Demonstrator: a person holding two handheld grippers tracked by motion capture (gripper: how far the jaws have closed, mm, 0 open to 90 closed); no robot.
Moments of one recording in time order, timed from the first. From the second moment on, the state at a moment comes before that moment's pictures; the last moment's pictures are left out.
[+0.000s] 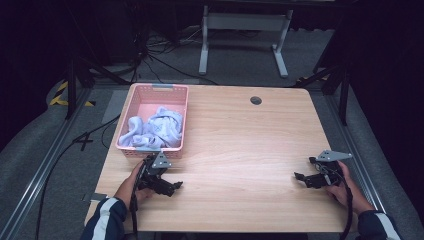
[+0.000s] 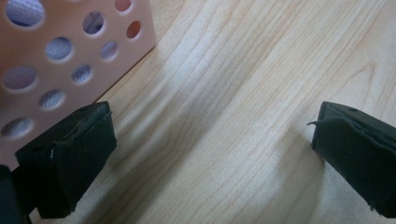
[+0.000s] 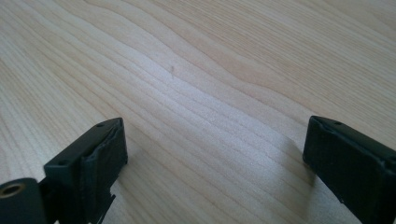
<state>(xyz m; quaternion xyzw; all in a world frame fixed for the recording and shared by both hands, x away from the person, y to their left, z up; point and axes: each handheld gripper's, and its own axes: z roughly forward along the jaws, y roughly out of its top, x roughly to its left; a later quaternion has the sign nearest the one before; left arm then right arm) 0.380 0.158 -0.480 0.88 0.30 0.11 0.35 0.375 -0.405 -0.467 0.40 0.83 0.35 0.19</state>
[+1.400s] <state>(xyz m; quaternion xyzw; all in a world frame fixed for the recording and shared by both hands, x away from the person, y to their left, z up) 0.352 0.171 -0.438 0.86 0.27 0.16 0.39 0.387 -0.356 -0.468 0.35 0.85 0.34 0.16</state>
